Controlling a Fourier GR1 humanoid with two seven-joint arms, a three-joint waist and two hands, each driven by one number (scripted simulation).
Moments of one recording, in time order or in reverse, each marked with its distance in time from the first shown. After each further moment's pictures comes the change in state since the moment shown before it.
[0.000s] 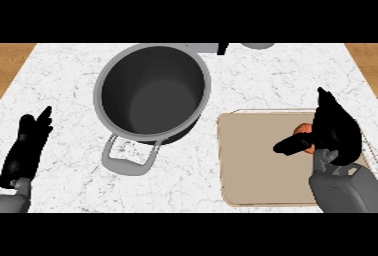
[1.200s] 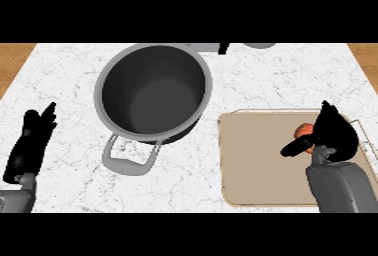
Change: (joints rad) left arm -0.026 -0.057 0.043 -0.012 -0.060 -0.044 0.027; right arm 0.025 0.093 -0.163 0.179 0.119 0.043 -0.098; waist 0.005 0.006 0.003
